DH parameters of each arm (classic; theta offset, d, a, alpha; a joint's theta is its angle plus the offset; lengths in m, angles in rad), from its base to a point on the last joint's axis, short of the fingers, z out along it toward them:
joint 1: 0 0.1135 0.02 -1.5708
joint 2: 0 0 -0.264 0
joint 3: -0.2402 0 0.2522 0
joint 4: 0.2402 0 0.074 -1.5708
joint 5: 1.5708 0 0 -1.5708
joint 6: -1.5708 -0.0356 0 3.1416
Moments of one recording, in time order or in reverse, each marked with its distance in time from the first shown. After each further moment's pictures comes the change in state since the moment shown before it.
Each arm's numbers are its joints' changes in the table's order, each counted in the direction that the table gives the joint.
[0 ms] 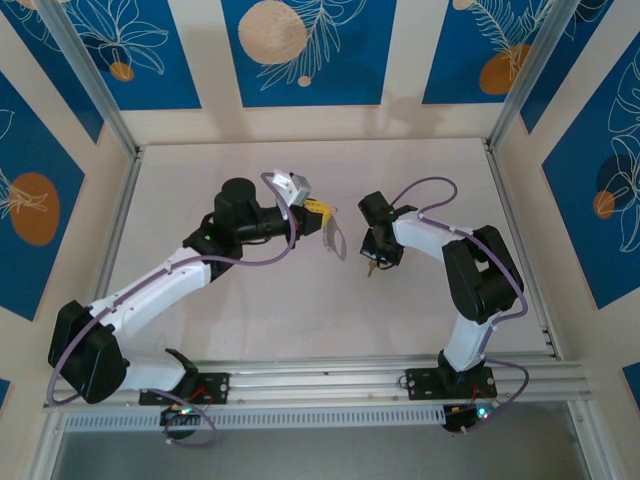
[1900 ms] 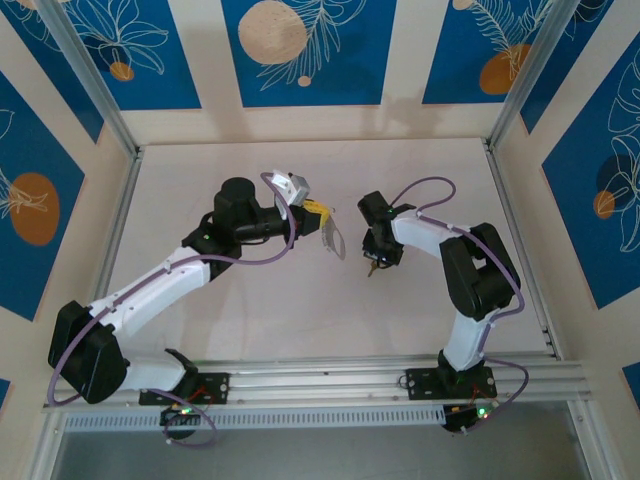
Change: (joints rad) left arm 0.011 0.000 0.000 0.027 0.000 -0.008; right arm -0.003 0.029 -0.020 0.022 -0.003 0.001
